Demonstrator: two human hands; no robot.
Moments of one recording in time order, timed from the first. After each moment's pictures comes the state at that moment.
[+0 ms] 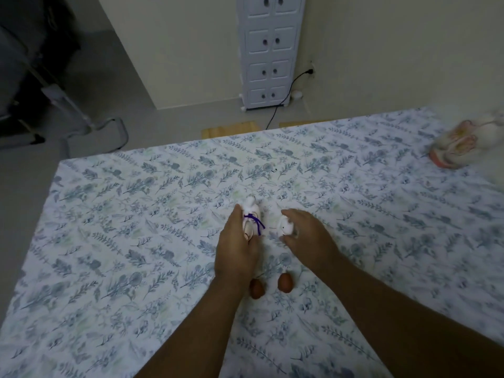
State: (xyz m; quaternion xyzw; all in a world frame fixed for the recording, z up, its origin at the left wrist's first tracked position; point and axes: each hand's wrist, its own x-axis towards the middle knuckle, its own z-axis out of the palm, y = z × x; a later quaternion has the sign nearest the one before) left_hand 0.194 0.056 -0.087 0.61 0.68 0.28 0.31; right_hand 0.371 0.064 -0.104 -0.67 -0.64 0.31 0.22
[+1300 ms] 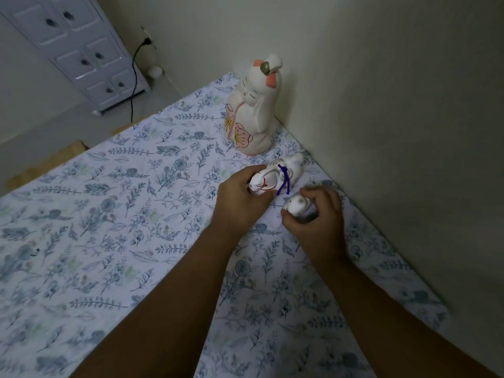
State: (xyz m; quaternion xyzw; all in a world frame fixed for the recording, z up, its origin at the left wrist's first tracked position) left_hand 0.667 0.158 -0.118 0.76 0.39 0.26 0.46; right_hand 0.786 0.029 -0.165 -0.80 -0.38 0.08 0.46
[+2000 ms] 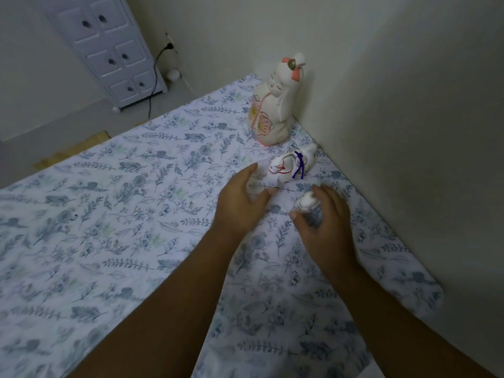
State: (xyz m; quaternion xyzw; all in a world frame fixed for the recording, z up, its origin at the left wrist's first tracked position) left_hand 0.610 0.124 -0.105 0.74 0.48 0.22 0.43; right_hand 0.748 -0.012 -0.138 -0.81 -0.42 0.13 0.38
